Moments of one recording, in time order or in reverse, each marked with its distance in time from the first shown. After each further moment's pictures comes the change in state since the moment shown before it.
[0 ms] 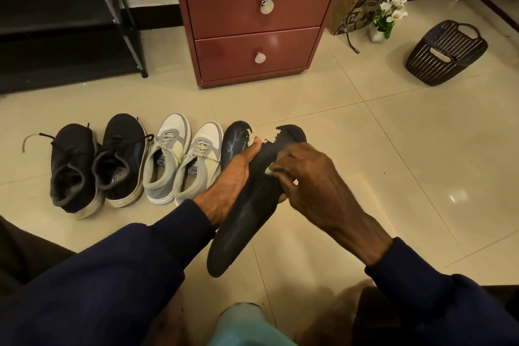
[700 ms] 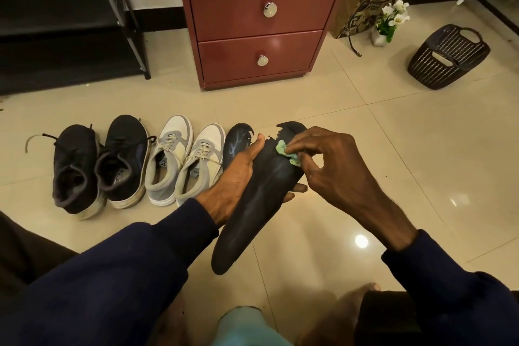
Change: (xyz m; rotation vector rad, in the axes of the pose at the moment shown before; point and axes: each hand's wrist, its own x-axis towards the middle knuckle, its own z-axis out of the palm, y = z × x) left_hand -0.009 0.006 0.006 0.042 -0.095 -0.060; right_hand 0.018 0.017 -0.032 0.201 0.127 0.157
